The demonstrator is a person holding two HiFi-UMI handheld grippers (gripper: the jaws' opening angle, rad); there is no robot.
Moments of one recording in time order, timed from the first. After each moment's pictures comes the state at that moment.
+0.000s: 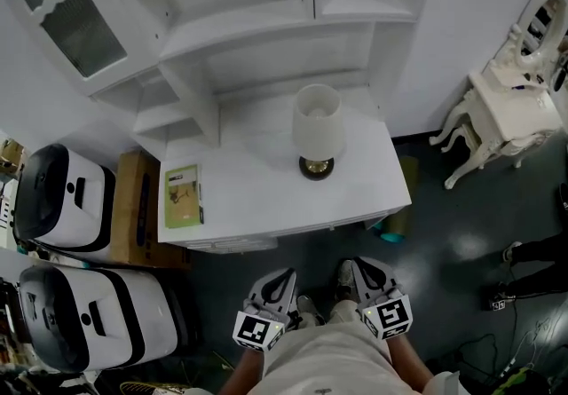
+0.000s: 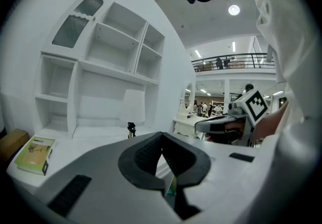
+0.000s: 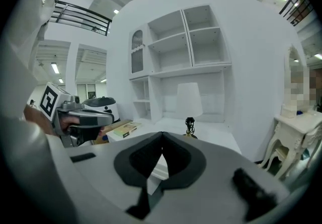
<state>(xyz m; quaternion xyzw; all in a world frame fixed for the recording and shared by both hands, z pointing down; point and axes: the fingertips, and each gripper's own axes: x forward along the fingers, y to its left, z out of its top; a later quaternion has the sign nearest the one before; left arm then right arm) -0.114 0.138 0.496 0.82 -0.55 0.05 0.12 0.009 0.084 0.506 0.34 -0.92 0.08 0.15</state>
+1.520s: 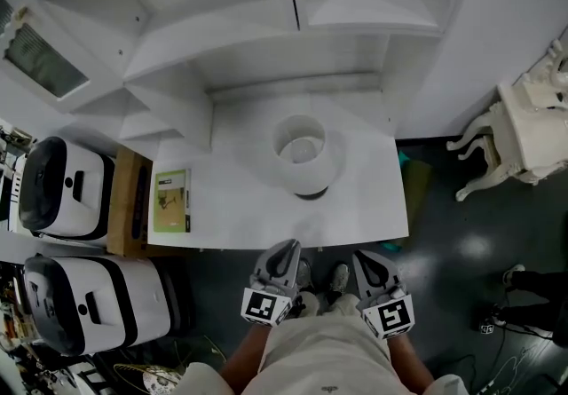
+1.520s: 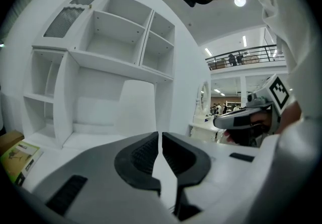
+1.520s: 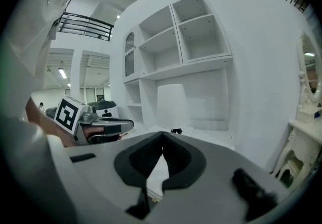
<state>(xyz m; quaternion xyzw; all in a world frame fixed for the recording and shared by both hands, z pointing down) -0.088 -0.055 0.518 0.78 -0.61 0.05 0.11 0.036 -0.073 0.507 0.29 -0.94 0.08 0.14</state>
